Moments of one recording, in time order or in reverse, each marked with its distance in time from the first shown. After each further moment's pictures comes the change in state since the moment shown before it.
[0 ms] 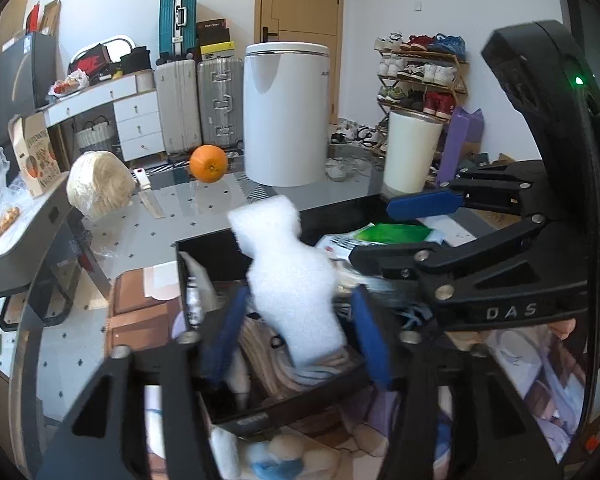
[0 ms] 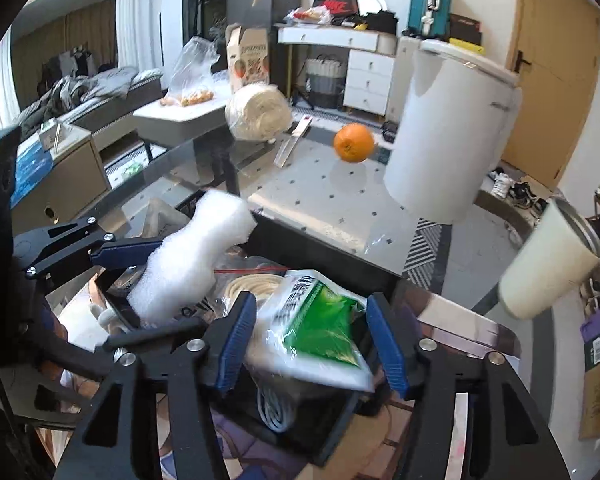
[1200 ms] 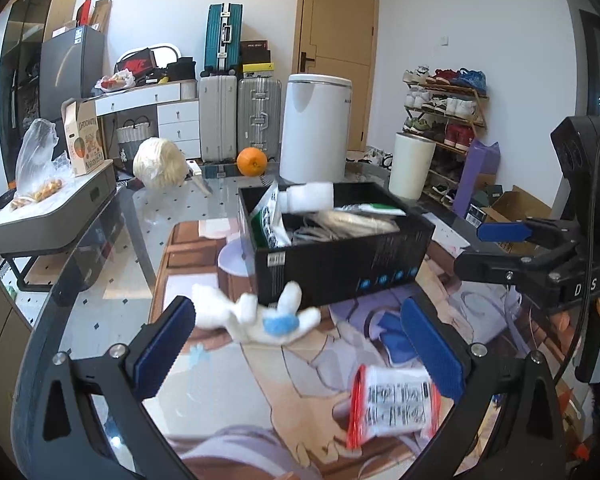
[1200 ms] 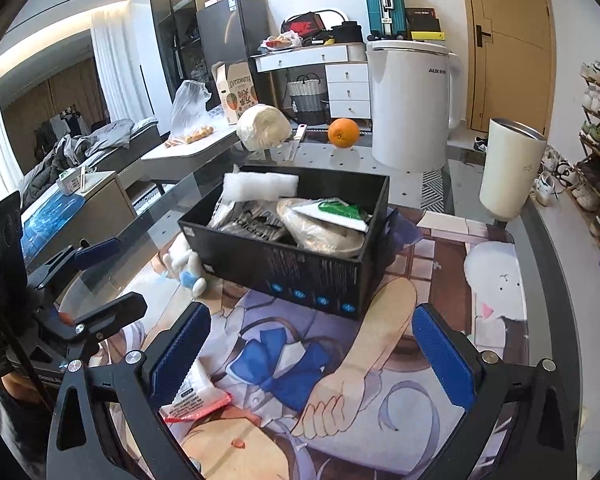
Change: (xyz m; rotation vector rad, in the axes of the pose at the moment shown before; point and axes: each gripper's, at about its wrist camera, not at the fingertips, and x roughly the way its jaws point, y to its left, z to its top) left arm -0.091 -0.010 -0.074 -0.101 -0.102 0.104; right arm -0.083 0.014 -0.092 0.191 -0.080 0.067
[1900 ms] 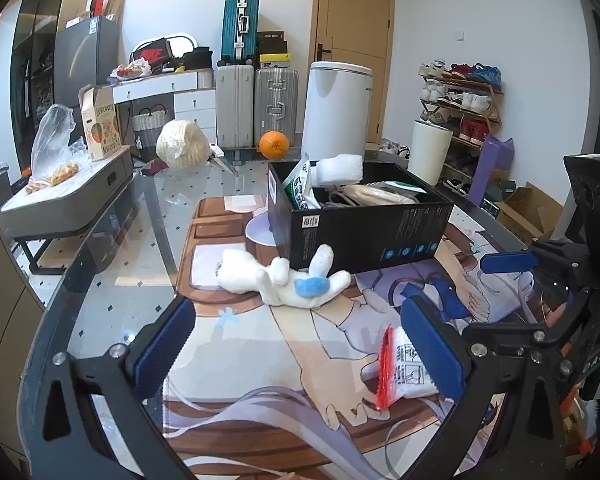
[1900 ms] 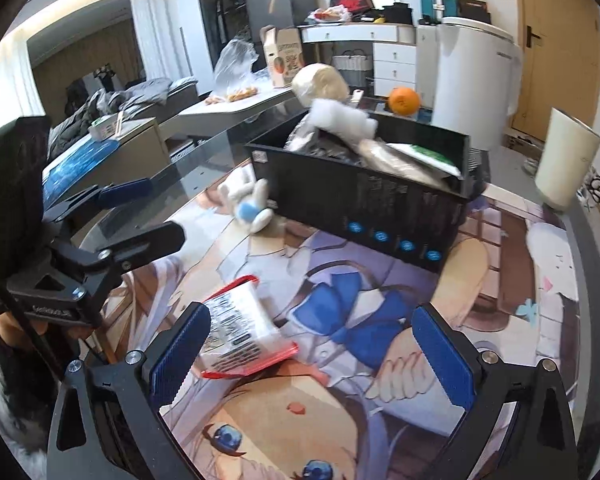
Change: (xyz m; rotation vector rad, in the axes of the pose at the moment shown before) left arm -0.010 0.016 -0.019 -0.033 0.032 0.047; right arm 0.018 0.051 -0.038 -0.132 0.103 0.104
